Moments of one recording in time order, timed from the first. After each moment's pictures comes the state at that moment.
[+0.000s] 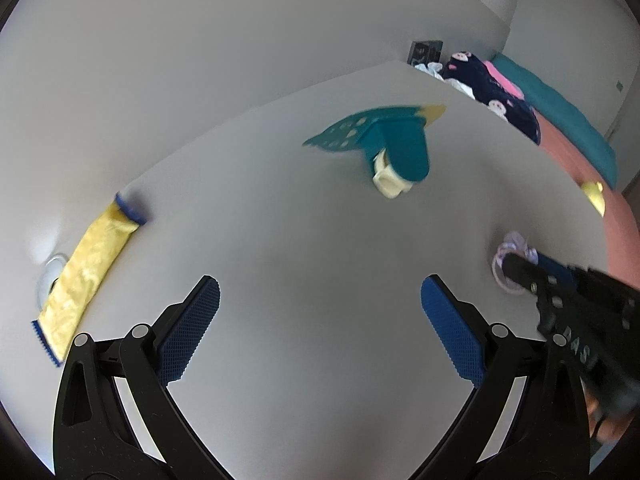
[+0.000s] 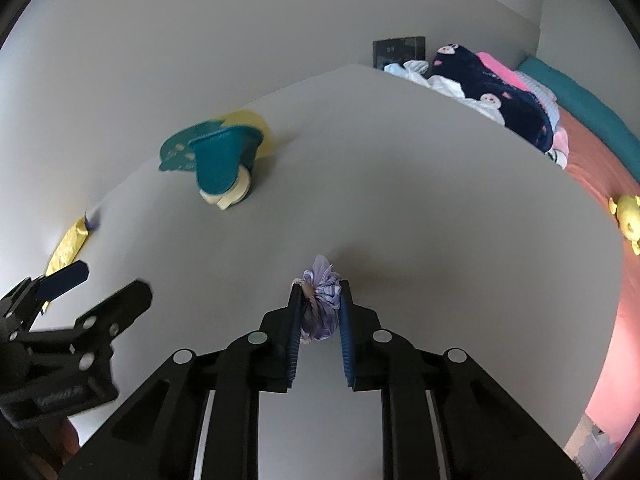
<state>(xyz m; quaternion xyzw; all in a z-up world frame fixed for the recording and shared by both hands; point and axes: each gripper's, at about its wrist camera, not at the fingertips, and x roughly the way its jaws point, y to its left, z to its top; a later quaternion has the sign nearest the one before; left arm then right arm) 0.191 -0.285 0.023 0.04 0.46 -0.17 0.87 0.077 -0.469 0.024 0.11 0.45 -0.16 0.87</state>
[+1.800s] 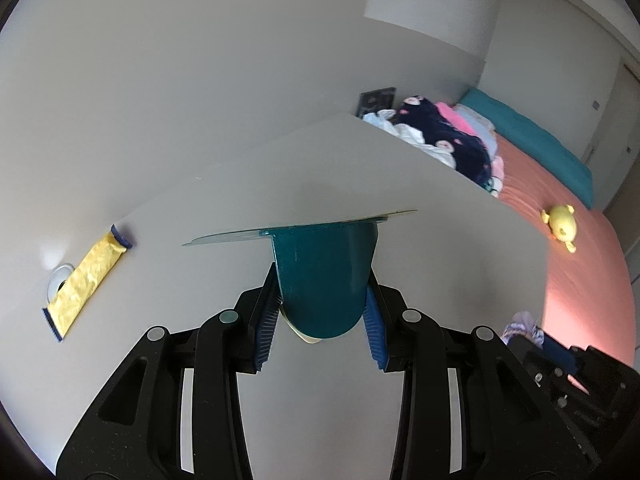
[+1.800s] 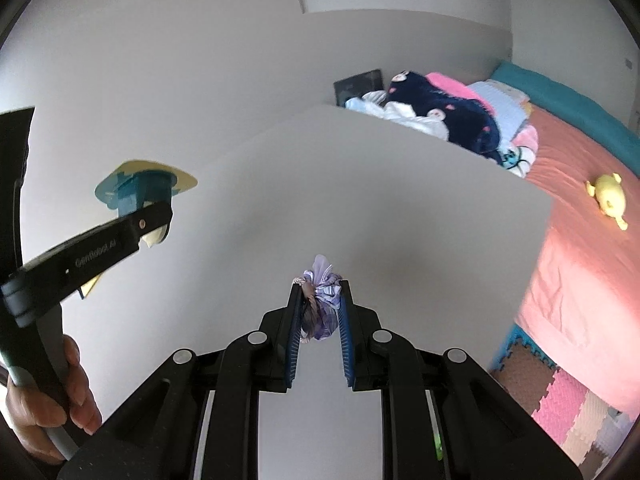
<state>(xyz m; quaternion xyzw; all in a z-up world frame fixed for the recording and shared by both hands) 0.122 -0.326 0.090 0.02 0.39 -0.20 0.90 -0.052 -0.477 0.085 0.14 0.38 -0.18 0.89</state>
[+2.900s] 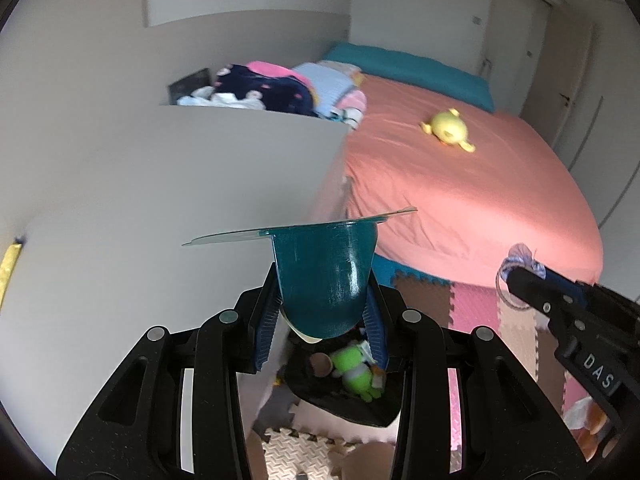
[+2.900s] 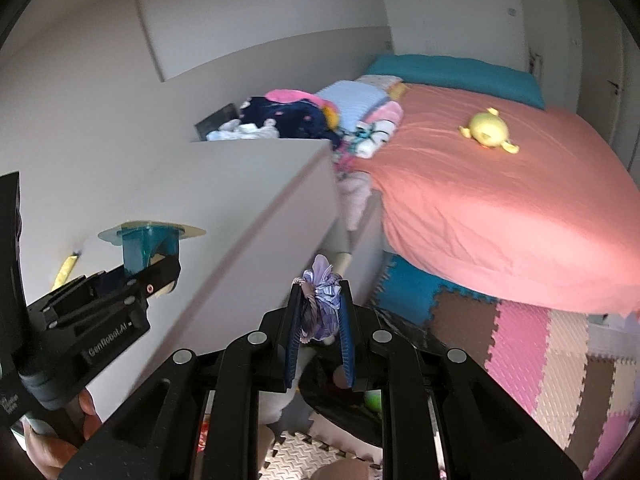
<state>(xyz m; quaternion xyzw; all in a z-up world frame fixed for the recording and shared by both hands) -0.091 -0.482 0.063 0.14 0.37 -0.38 0.83 -0.313 -0.548 0.080 0.21 0.32 -0.34 0.86</state>
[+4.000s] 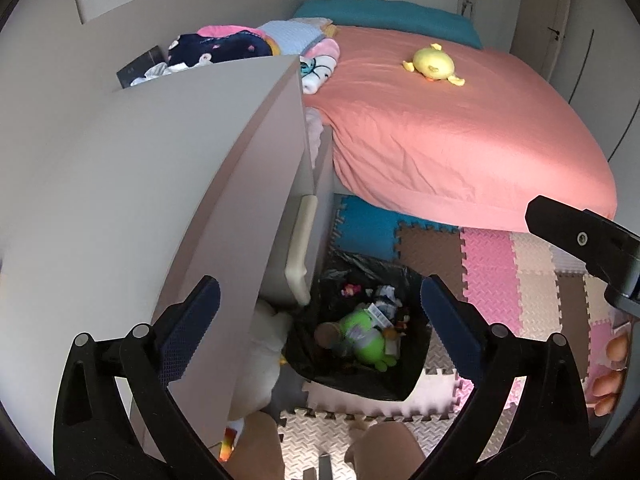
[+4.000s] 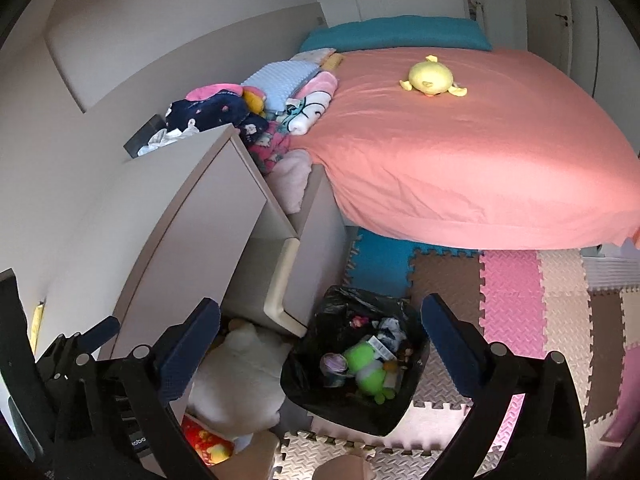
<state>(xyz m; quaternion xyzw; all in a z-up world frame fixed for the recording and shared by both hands) -0.115 -0.545 -0.004 0.23 0.40 -0.38 0.80 -0.349 -0.612 0.028 0.29 0.31 -0.40 0.81</state>
